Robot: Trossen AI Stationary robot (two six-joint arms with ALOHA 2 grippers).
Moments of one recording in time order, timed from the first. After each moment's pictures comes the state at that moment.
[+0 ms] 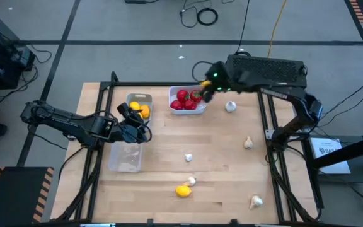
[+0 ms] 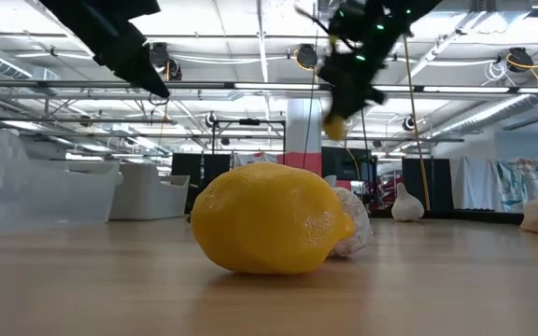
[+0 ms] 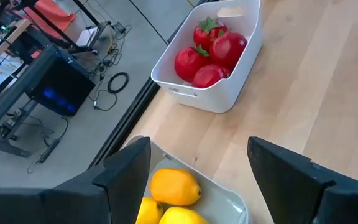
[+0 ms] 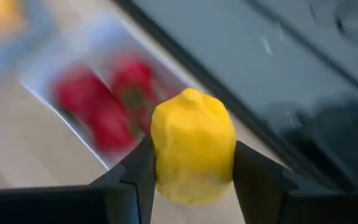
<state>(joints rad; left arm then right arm) -0.20 1.05 0.79 -0.60 -0.84 -0.22 -0.50 1.57 1.35 -0.61 0.18 0.20</state>
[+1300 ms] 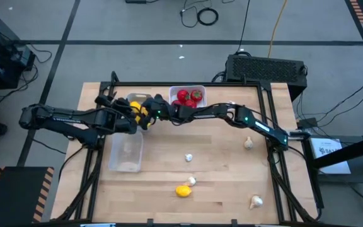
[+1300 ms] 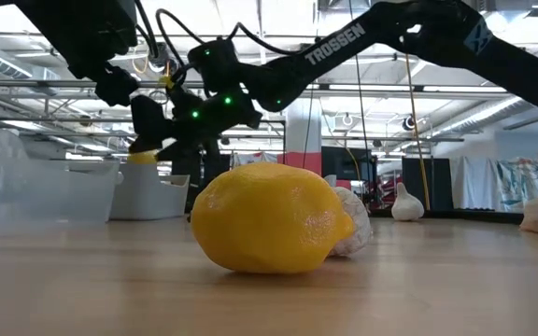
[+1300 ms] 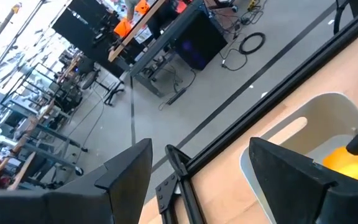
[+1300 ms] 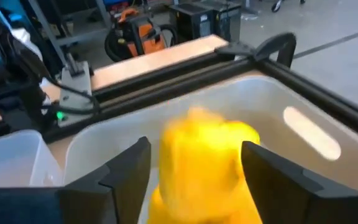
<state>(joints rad) 0.00 1.05 0.78 -1.08 -1.24 -0.62 -0.18 2.50 2.00 0.17 0.15 0.24</state>
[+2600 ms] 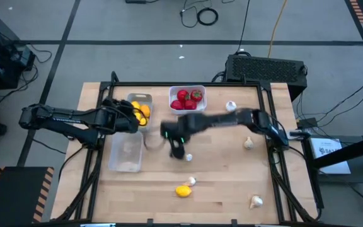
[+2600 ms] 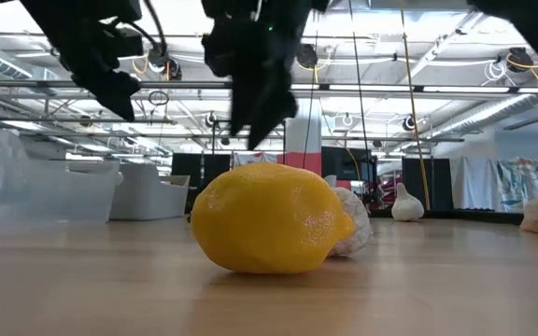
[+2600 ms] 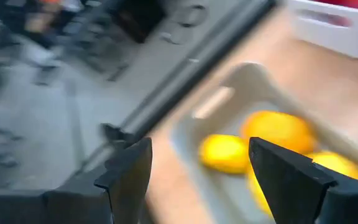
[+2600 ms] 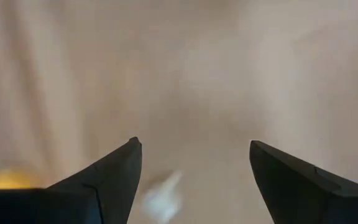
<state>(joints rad) 0.00 1.05 0.78 -0.97 -0.95 -0.55 0.04 2.19 2.00 -1.07 -0.06 0.28</state>
